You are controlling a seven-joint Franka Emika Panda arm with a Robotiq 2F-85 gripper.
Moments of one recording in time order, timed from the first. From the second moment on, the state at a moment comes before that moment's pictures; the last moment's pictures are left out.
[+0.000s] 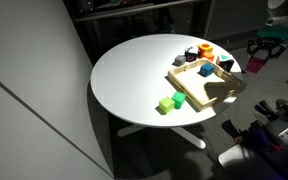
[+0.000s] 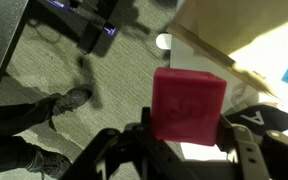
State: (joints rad) arm -0.16 0.13 -0.22 -2.46 0.11 2.48 0.59
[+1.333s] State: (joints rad) arm -0.14 0.35 -0.20 -2.29 0.16 2.49 0.59
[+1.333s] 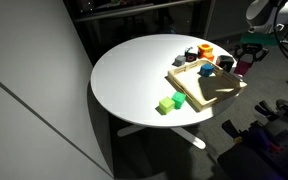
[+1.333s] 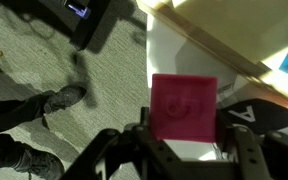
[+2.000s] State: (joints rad) arm -0.10 0.35 -0.19 -2.28 0.16 2.49 0.57
